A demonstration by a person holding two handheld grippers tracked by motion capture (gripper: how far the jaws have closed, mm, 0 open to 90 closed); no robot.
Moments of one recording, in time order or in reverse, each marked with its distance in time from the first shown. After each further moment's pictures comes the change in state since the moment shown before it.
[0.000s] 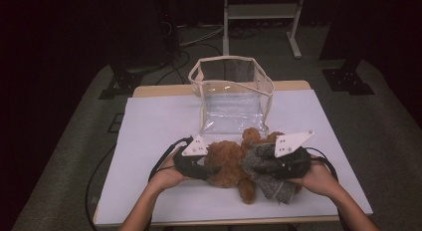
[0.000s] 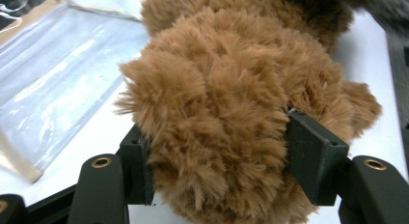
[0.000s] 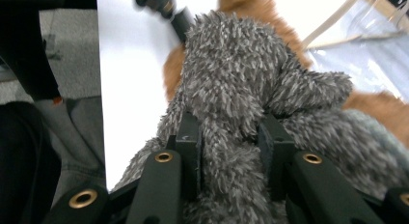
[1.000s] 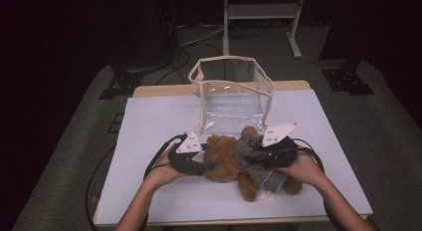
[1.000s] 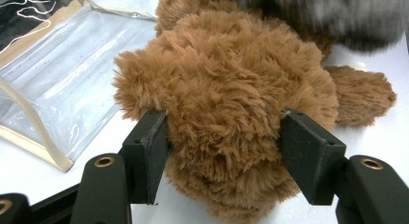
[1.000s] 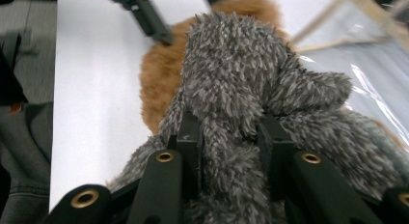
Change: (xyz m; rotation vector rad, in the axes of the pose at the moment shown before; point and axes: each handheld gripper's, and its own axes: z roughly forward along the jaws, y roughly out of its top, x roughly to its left) left arm 0.007 -0.004 -0.009 0.000 0.043 0.020; right arm -0.026 0.009 0.026 0.006 -0.051 0.003
